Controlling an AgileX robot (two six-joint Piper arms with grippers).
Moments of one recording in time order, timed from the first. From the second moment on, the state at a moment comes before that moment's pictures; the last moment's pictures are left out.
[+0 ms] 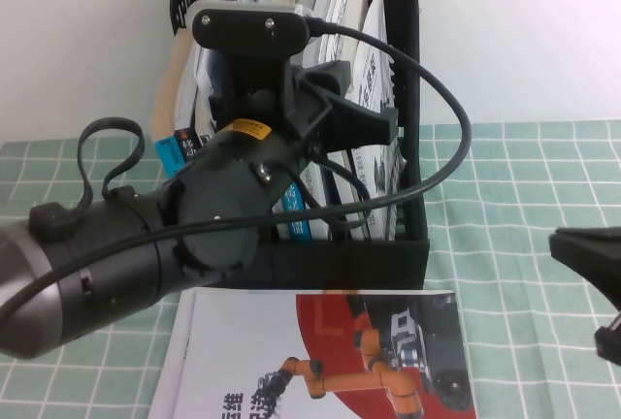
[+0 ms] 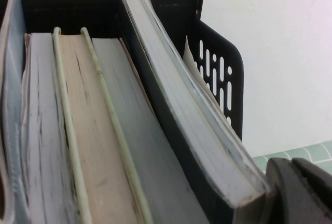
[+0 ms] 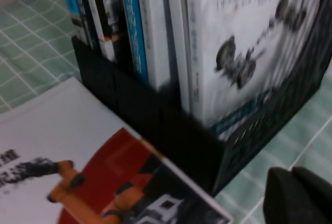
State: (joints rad) right arm 0.19 1.01 -0.49 1.43 0.47 -1.67; left arm -0.74 1.54 -1.03 -0.77 -0.39 0.45
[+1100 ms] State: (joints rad) right arm 0.39 1.03 -0.53 0.00 0.49 -0.28; left arm -0.74 1.54 -1.03 -0.78 -0.36 0.46
